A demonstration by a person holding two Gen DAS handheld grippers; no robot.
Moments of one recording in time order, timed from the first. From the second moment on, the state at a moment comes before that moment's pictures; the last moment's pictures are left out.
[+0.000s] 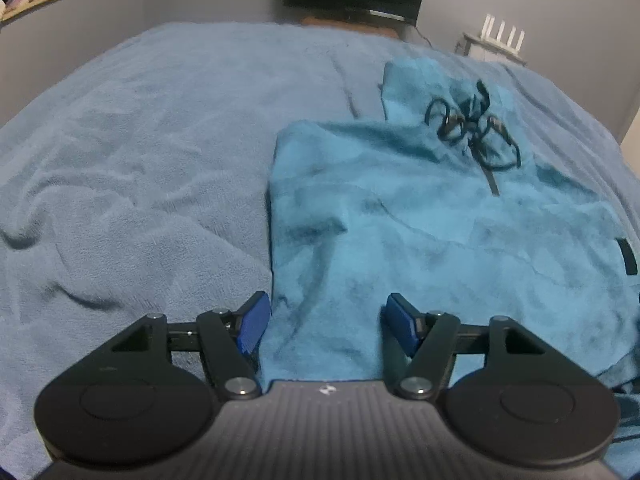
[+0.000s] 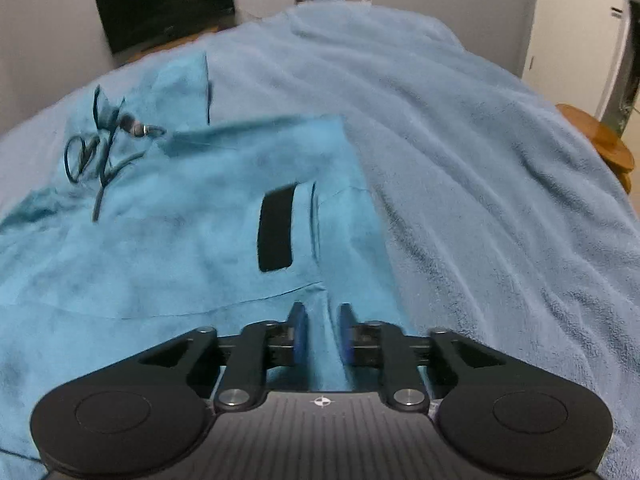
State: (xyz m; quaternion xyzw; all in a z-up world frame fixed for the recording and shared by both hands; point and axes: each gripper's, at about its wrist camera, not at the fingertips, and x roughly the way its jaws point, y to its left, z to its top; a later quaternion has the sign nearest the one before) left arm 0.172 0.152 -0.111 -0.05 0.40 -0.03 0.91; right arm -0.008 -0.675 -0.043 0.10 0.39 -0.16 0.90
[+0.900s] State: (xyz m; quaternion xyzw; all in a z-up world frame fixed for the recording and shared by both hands) left arm 0.192 0.088 -0.138 0.09 0.42 -0.08 0.90; right arm -0.003 -0.667 -0.061 0.11 0.37 -0.11 0.91
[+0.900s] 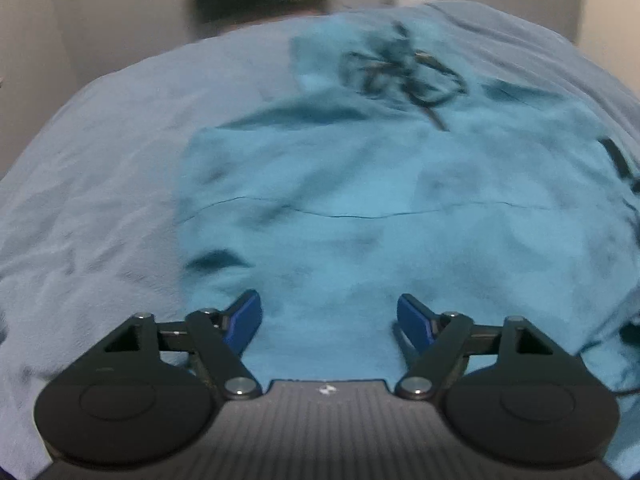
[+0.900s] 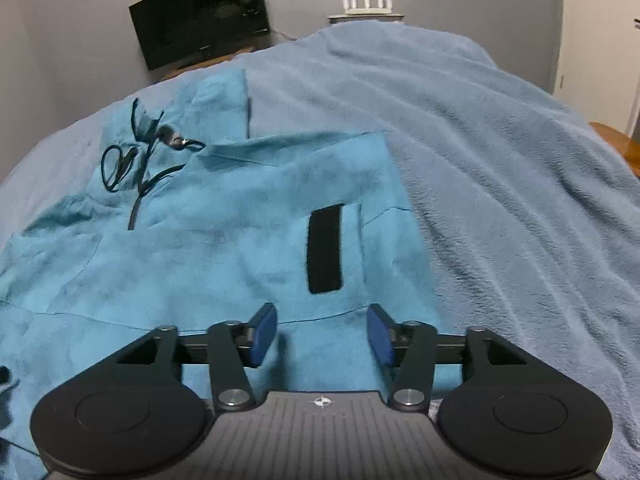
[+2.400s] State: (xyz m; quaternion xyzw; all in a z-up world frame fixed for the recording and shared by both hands) left arm -0.113 0.167 0.036 0.18 0.44 -0.40 0.79; right arm -0.314 -0.711 0.121 -0.12 0.45 0.20 0.86
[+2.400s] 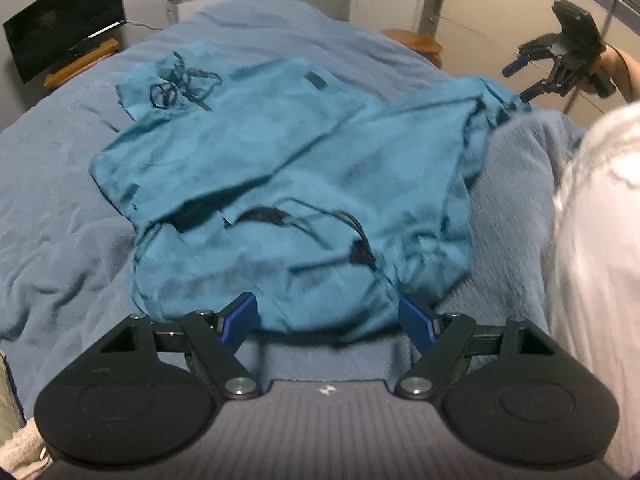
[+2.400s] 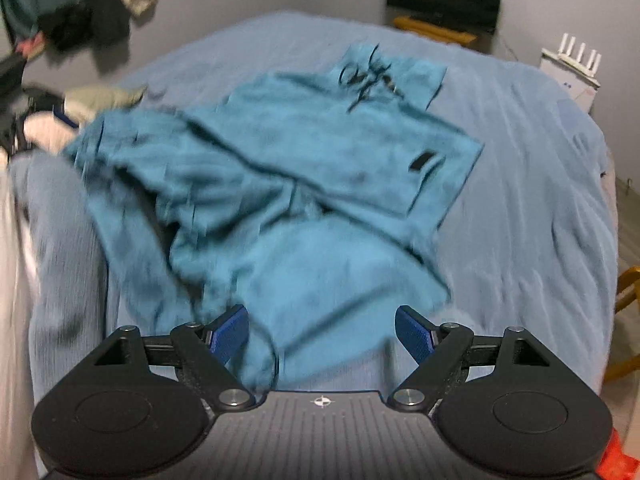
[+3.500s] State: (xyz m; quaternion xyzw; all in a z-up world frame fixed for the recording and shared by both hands) left arm -0.061 0.152 0.017 0.11 0.31 -0.43 0.84; right arm -0.310 -0.688 0.128 -0.19 0.37 0.30 0.86
